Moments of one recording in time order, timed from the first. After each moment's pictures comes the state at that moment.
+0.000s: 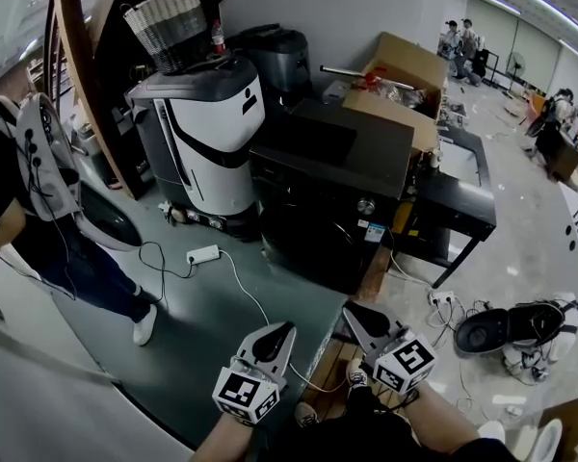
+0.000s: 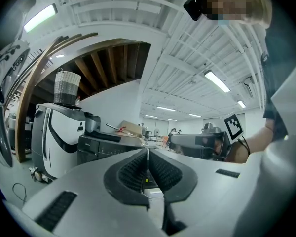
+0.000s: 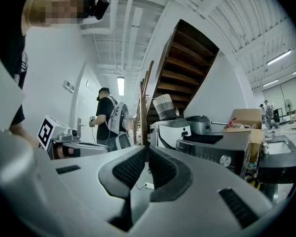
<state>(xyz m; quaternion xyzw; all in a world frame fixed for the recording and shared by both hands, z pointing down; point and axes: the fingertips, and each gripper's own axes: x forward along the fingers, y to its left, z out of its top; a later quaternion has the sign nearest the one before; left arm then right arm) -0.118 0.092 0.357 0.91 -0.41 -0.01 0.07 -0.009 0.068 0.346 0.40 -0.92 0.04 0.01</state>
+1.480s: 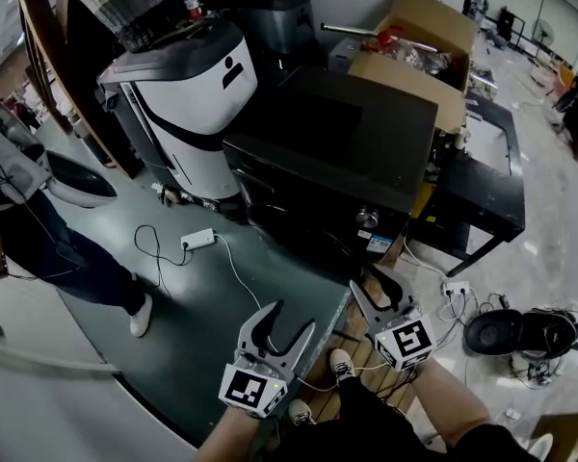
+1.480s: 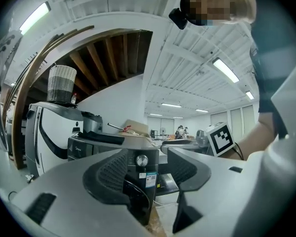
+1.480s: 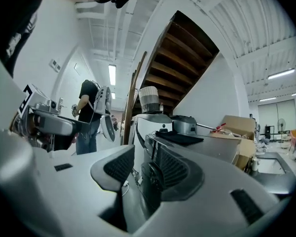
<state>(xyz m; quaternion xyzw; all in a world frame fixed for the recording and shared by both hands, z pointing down) -0.024 -0.095 0.390 0.89 -0.45 -0.01 0.05 0.098 -0.163 0.417 0.44 -0.90 -0.02 0.06</state>
